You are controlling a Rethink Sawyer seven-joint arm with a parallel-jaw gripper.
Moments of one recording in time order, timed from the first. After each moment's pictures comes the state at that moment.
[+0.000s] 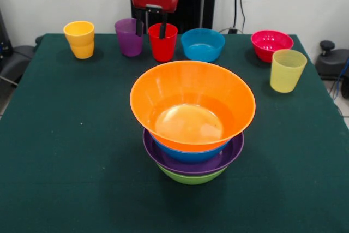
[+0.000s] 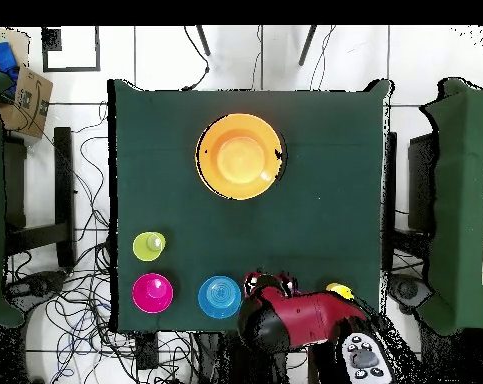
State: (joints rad) arm -0.43 -0.74 -0.01 2.10 -0.68 0.01 2.08
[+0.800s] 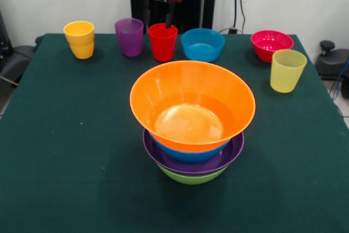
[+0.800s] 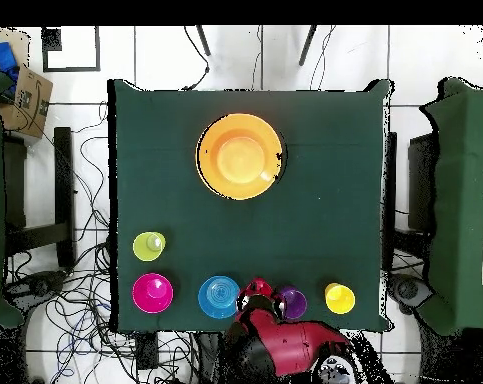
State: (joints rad) arm -0.29 -0.70 -0.19 2.19 -0.61 -0.18 2.11
